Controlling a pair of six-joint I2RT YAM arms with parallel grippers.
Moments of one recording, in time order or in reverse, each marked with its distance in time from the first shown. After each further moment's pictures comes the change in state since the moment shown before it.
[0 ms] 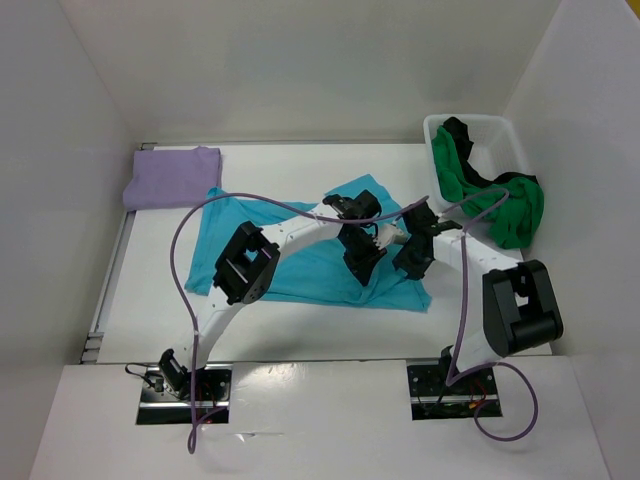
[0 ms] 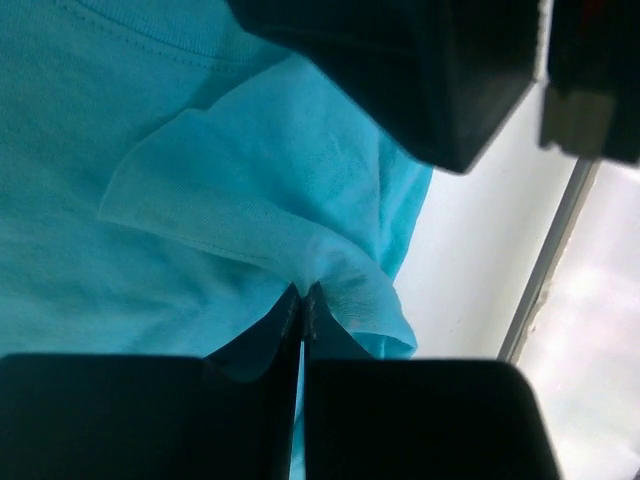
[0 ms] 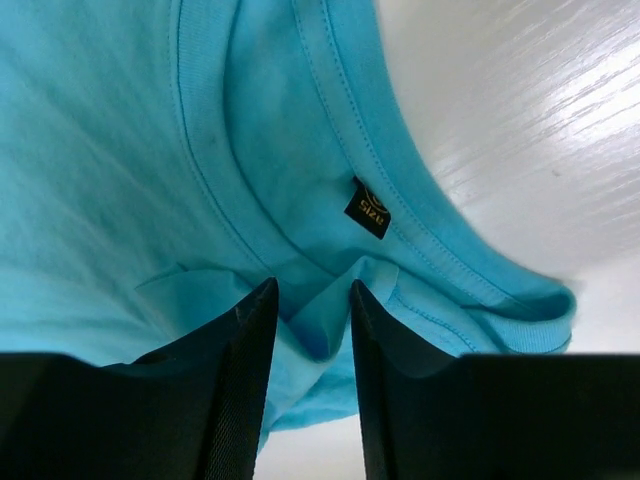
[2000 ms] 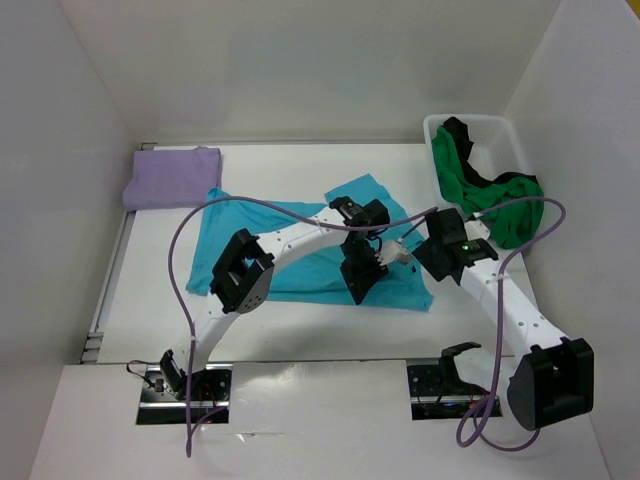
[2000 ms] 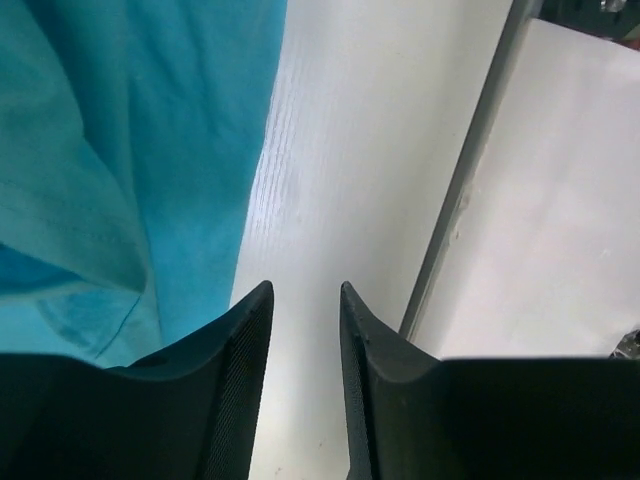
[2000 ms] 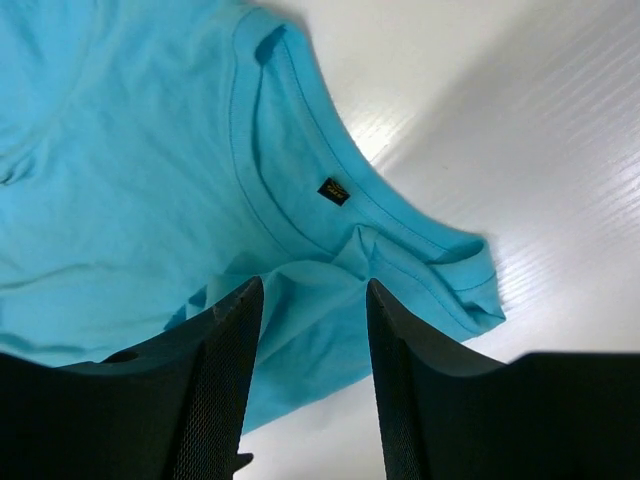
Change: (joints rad) left arm -0.082 -0.081 0.014 -0.263 -0.057 0.062; right arm -0.024 -0.386 -0.059 -0.106 0.163 0.107
